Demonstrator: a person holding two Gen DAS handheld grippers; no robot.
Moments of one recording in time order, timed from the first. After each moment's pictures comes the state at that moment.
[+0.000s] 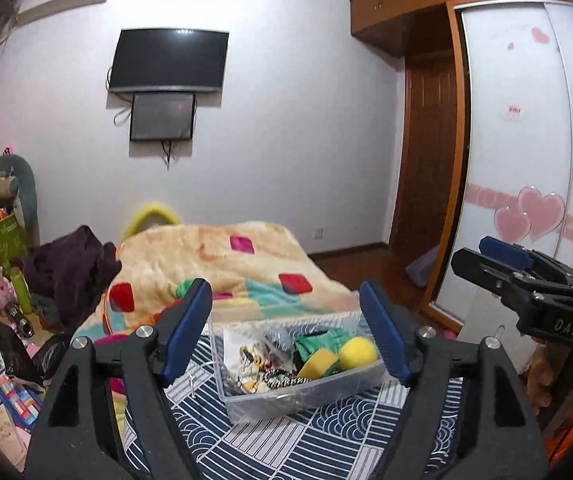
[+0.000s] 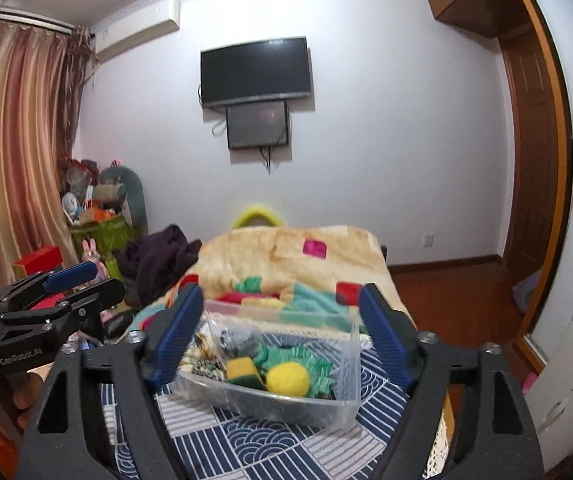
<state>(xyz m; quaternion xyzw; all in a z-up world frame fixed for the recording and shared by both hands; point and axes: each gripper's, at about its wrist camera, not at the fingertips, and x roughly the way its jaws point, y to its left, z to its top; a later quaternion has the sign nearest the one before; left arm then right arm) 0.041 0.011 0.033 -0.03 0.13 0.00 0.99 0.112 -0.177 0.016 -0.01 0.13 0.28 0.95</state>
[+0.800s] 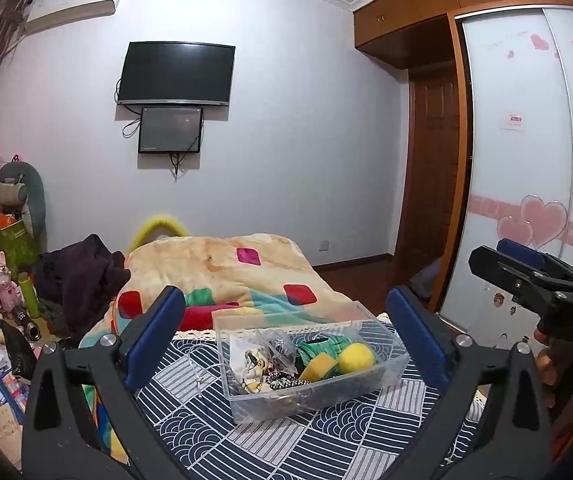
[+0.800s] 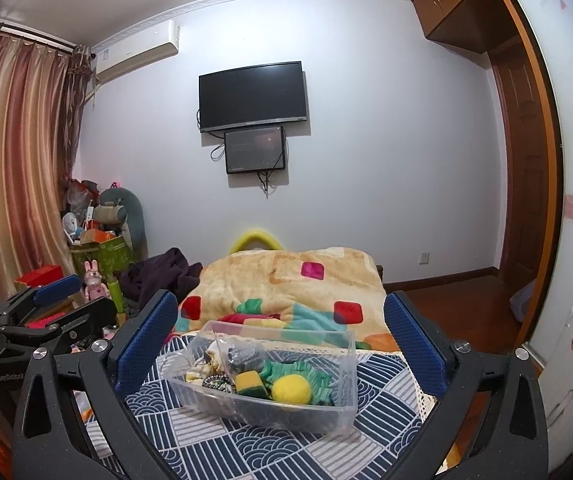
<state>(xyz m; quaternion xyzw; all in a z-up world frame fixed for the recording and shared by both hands) 0.020 0.007 0.039 -0.03 0.11 0.01 0.99 0.095 -0.183 0.019 0.00 0.10 0.27 0.96</state>
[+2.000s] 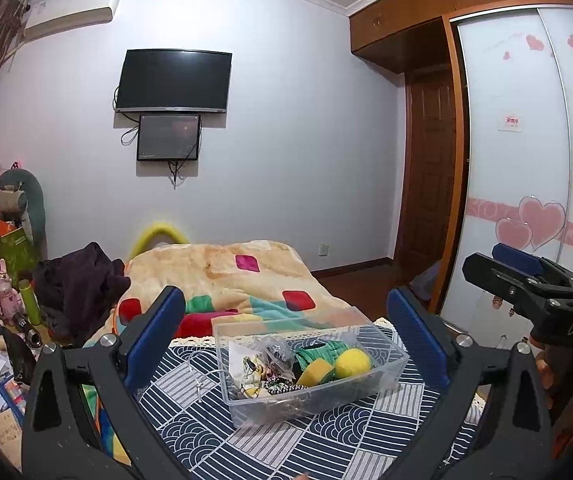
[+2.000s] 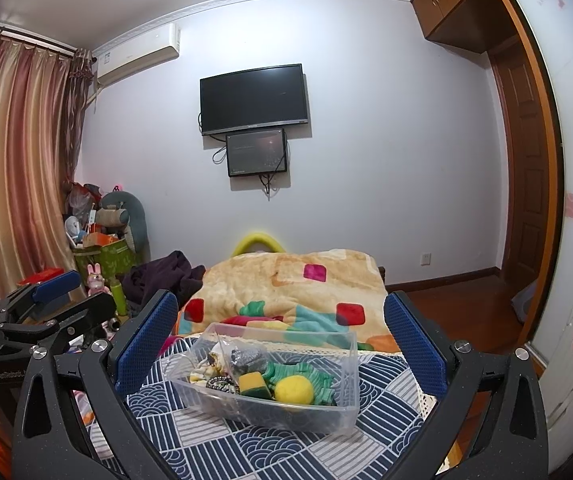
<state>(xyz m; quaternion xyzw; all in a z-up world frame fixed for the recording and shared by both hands) 0.015 0.003 0.045 -0.03 0.11 0.01 0.99 0.089 -0.186 0.022 0.01 0.09 0.27 0.96</state>
